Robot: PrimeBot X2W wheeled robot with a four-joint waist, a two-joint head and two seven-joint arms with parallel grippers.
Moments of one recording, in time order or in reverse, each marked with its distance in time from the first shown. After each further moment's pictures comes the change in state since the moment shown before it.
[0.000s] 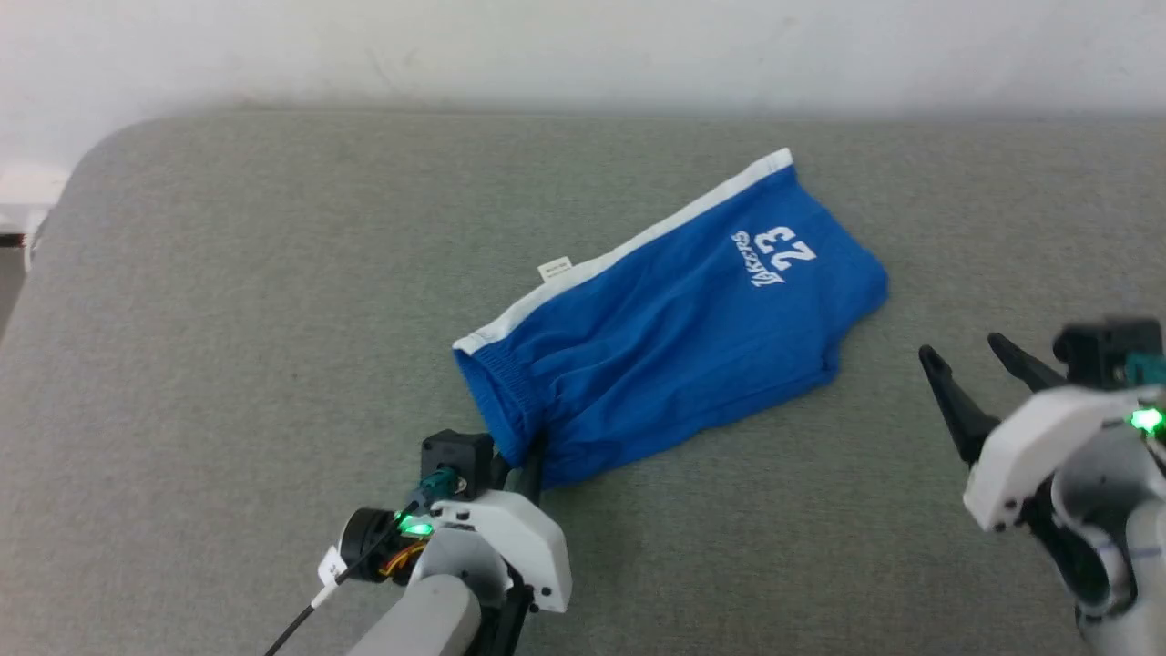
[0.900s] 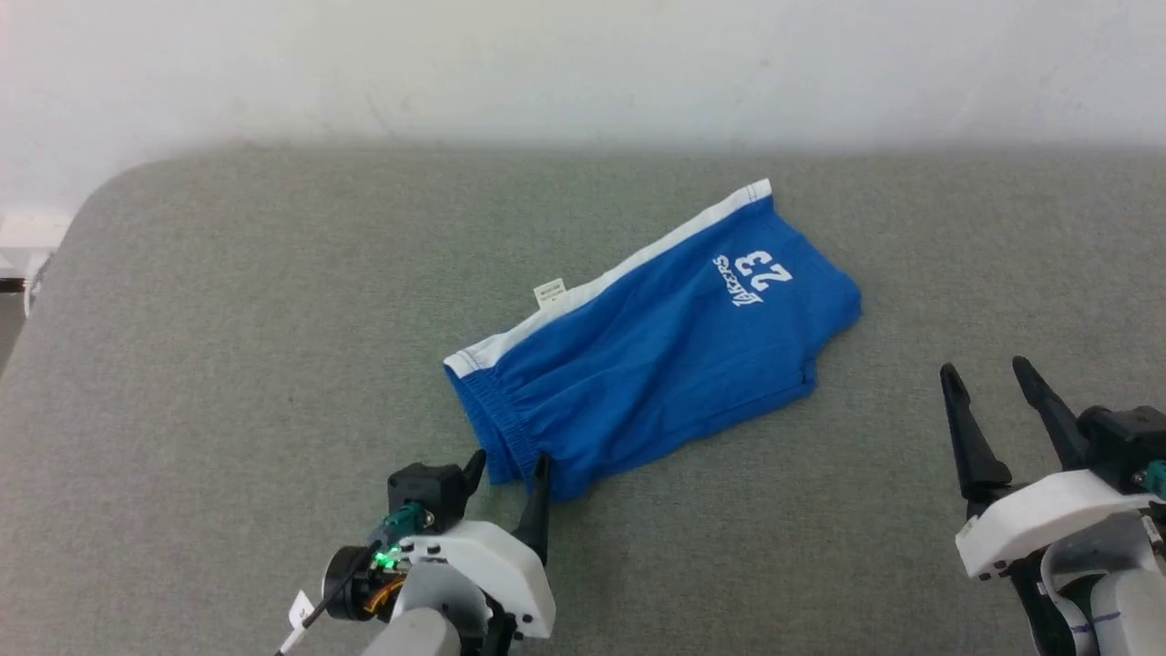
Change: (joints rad) left arm 0.099 0.013 0.048 -0.091 -0.036 -0.029 -0.053; right arm 0.053 0.078 -0.049 0.143 -0.078 0.001 -0.386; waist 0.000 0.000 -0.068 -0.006
